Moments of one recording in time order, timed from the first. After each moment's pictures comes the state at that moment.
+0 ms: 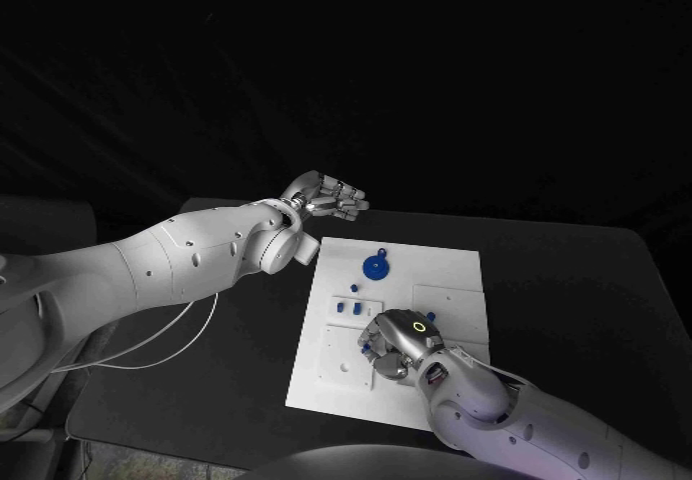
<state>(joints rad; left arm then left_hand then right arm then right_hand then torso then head) 1.18 -0.64 -0.05 1.15 -0.40 -0.30 0.26 1.37 0.02 0.05 -0.11 0.06 1.02 0.15 0.06 0.07 0.98 0.16 0.07 0.06 1.08 0.15 0.07 0.07 0.07 1.02 0.13 0.07 0.08 0.65 -0.51 0.15 1.45 -1.94 -0.42 -0.26 1.30 -0.15 0.68 -0.22 0.05 1.30 0.07 0.06 0.09 1.37 0.03 0.06 0.06 1.45 -0.07 0.76 0.65 0.08 1.45 -0.10 0.53 1.31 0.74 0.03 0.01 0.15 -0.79</state>
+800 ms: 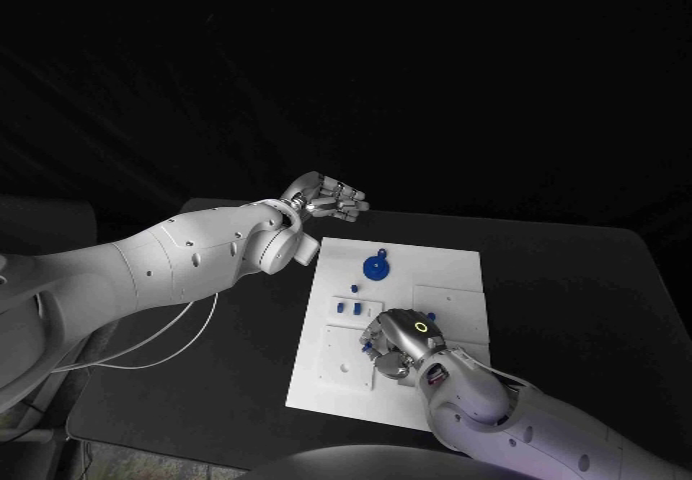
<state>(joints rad) 1.18 -0.64 -0.05 1.15 -0.40 -0.29 0.26 1.37 0.02 0.05 -0.11 0.06 1.02 0.15 0.06 0.07 0.98 0.16 0.07 0.06 1.08 0.15 0.07 0.07 0.07 1.02 0.13 0.07 0.08 0.64 -0.51 0.14 1.45 -1.95 -0.44 -0.29 1.30 -0.15 0.68 -0.22 0.05 1.30 0.07 0.06 0.09 1.37 0.03 0.06 0.06 1.45 -0.07 0.76 0.64 0.08 1.45 -0.10 0.53 1.31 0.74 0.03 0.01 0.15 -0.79</state>
